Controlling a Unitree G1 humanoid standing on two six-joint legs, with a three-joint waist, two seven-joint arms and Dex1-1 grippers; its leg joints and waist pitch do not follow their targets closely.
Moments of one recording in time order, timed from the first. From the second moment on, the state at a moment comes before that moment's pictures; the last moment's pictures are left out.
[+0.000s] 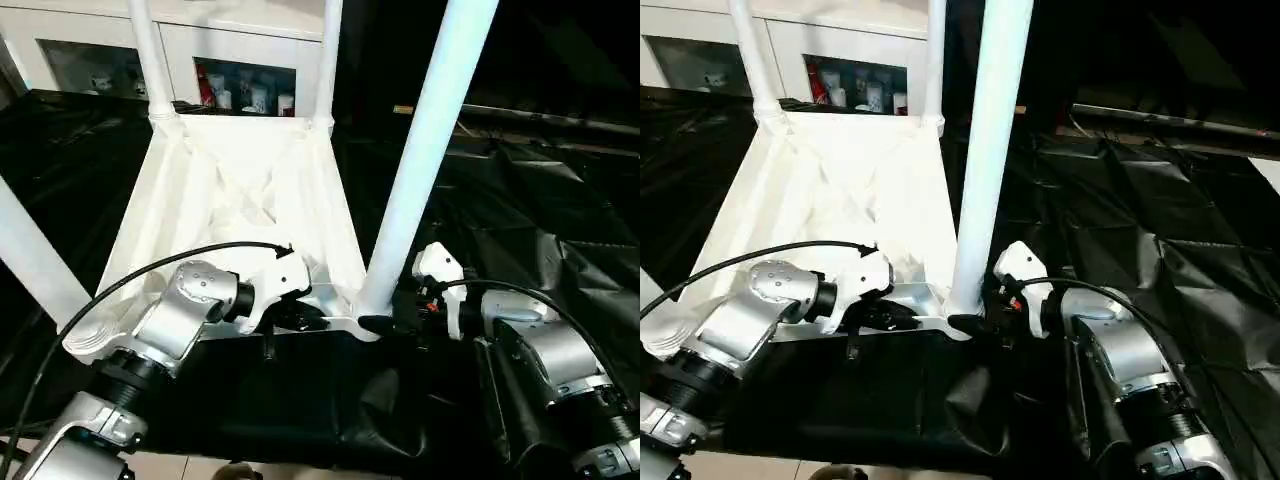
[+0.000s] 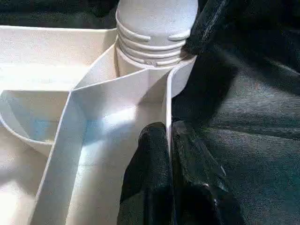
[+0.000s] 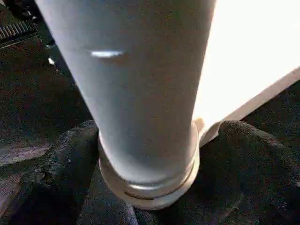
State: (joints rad) left arm -0.51 0.41 -0.36 0.30 0.00 0.28 -1.20; right arm -0.37 -0.43 0.22 0.27 0.20 0.30 1.01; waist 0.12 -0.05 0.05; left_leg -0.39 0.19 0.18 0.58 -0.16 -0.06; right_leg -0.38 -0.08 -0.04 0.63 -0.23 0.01
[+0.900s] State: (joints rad) left arm -0.62 0.23 -0.33 0.49 0.08 0.34 -0.89; right arm -0.42 -0.19 0.08 0.46 0.18 0.26 0.61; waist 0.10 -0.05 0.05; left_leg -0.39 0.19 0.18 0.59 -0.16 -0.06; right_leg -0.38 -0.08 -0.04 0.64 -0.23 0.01
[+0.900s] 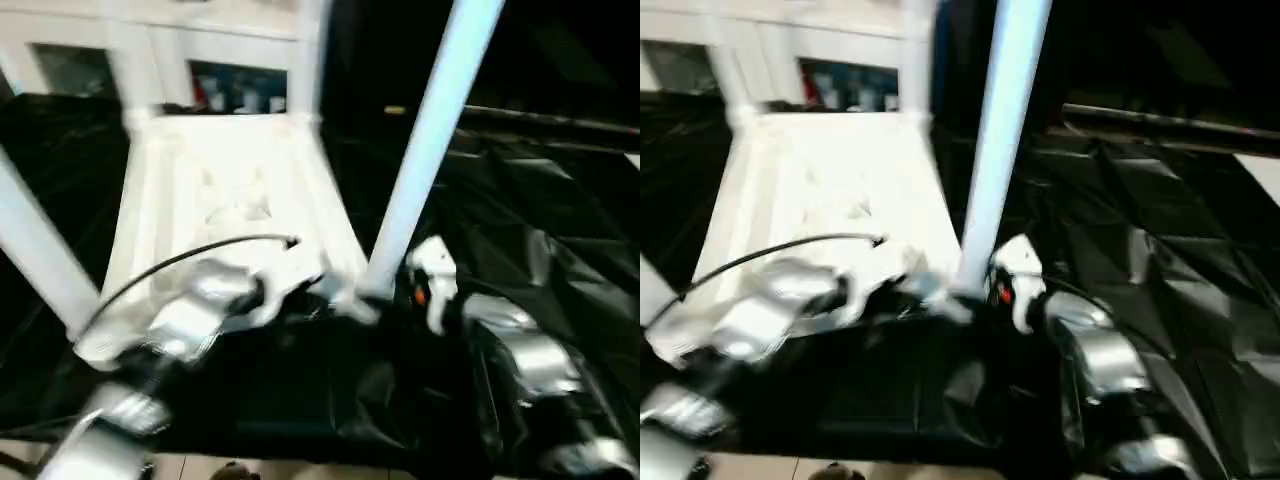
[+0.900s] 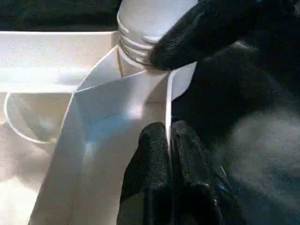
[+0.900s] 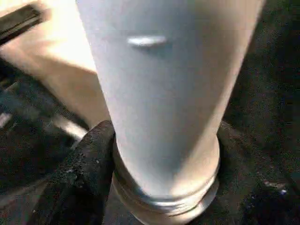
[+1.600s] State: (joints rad) left arm -0.65 0.19 -0.32 0.57 0.10 0.30 -0.87; right arm -0.47 -0.22 0.09 0.50 0.13 0.26 0.61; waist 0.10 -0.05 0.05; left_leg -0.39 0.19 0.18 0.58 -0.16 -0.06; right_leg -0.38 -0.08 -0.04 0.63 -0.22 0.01
